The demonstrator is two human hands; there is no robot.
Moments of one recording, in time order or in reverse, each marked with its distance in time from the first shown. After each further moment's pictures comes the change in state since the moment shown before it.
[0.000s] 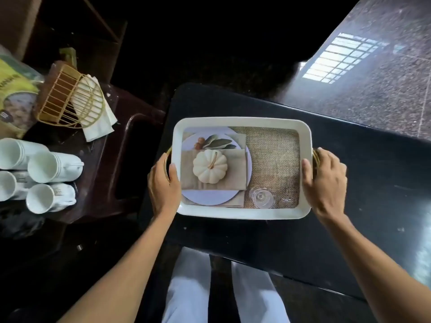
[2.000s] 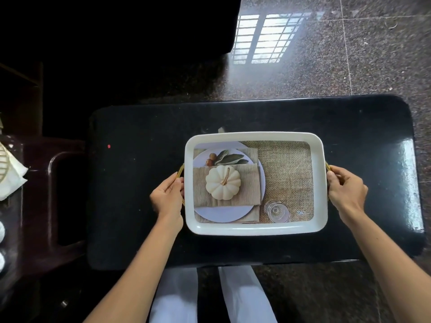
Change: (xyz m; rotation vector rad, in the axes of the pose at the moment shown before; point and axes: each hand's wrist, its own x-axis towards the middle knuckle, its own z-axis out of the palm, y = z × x) left_hand -0.070 0.083 0.117 -0.495 -0.209 -0.498; right_hand -0.049 0.198 -0.057 0.409 0.089 0.701
